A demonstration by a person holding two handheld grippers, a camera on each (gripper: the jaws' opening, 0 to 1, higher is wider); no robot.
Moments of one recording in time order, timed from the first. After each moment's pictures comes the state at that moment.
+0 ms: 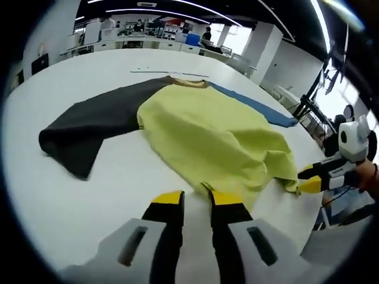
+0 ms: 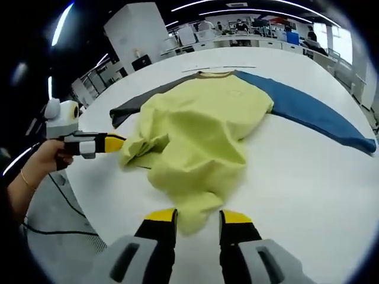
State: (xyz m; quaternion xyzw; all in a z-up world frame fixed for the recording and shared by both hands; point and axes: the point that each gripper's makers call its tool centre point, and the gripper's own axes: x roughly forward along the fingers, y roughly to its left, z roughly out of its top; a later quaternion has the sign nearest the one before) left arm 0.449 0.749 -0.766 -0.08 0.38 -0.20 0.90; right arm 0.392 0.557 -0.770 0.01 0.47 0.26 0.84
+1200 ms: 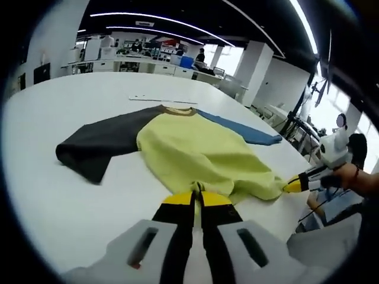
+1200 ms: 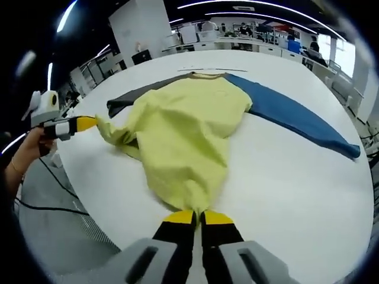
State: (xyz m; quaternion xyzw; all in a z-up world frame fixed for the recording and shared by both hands) left arm 0.409 0.757 -0.707 -0.09 0.30 -0.21 0.92; right arm 0.375 0.503 -0.760 -0.05 0.46 0.26 0.85
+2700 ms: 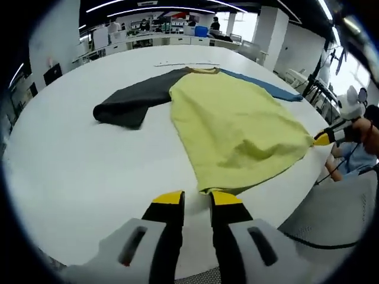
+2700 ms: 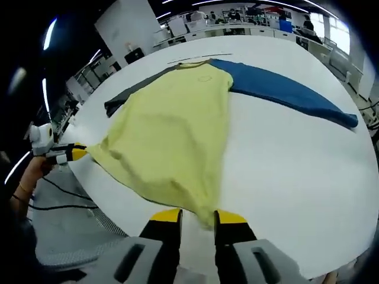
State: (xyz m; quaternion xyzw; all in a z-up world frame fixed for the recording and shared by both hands) left arm 0.343 0.810 -0.743 -0.01 0.41 -0.13 0.90; right arm 0.358 0.465 -0.764 0.01 0.52 0.25 0.82
